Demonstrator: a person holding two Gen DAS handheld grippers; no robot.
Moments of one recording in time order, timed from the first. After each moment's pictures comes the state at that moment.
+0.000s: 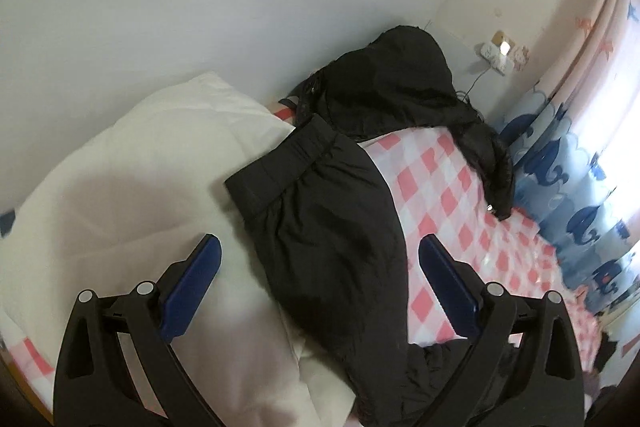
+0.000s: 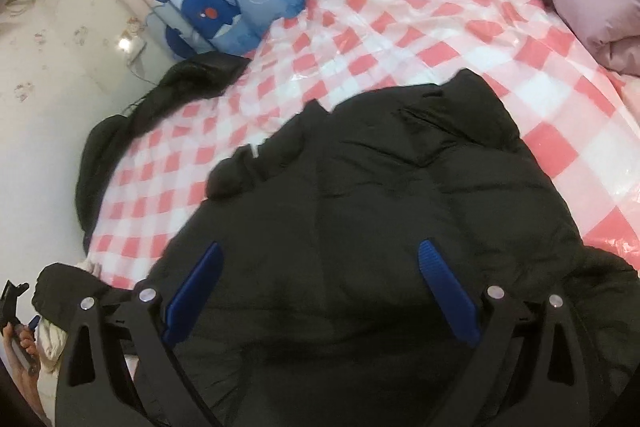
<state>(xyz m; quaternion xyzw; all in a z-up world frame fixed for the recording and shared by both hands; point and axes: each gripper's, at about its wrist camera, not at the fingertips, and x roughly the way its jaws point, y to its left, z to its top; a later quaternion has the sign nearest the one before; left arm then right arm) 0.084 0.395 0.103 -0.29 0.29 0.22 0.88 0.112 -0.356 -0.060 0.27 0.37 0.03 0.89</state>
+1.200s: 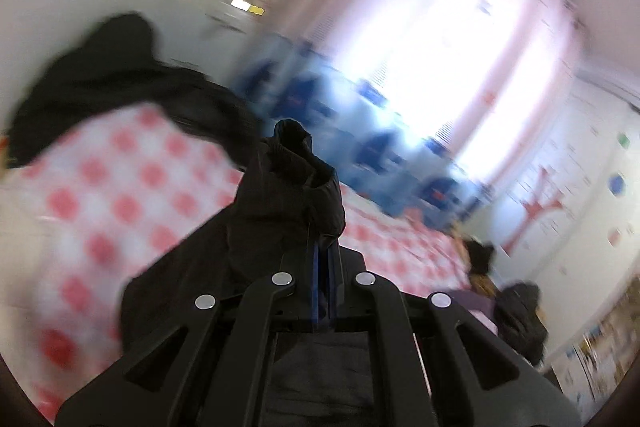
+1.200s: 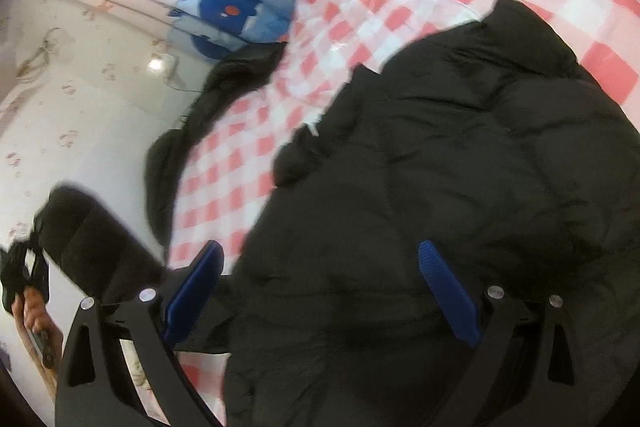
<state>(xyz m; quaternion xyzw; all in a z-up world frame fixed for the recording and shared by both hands) 0.136 0.085 0.241 -0.26 0.23 -0.17 0.92 0.115 -0.358 -0.062 0.41 0.37 0.14 0.82</state>
